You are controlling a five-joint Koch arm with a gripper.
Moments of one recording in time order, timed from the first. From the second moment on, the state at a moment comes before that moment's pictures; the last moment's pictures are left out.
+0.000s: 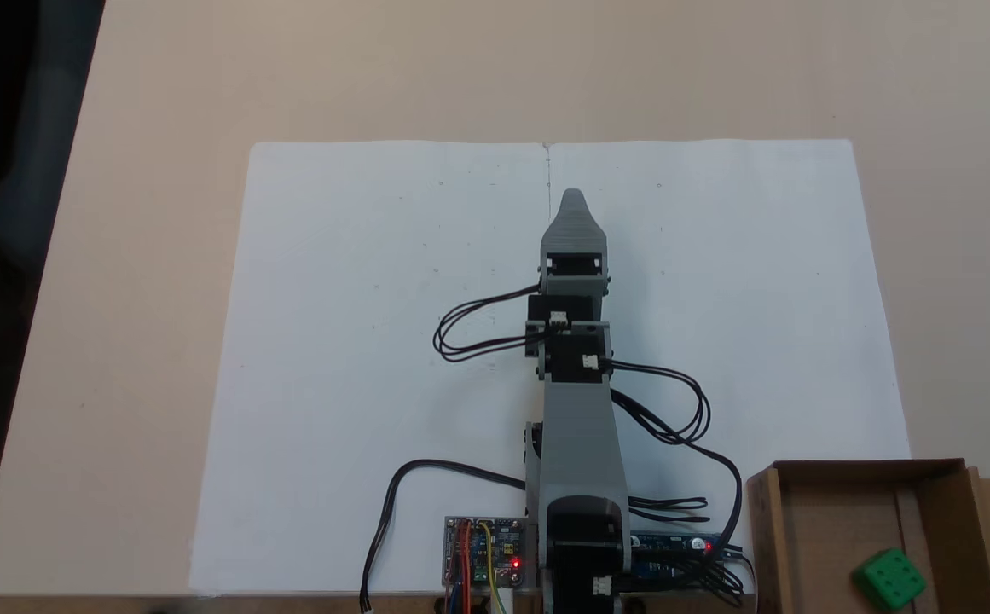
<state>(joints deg) 0.3 128.7 158.6 -26.0 -2.5</state>
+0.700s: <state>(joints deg) 1.3 129.1 175.1 -58.6 -3.7</state>
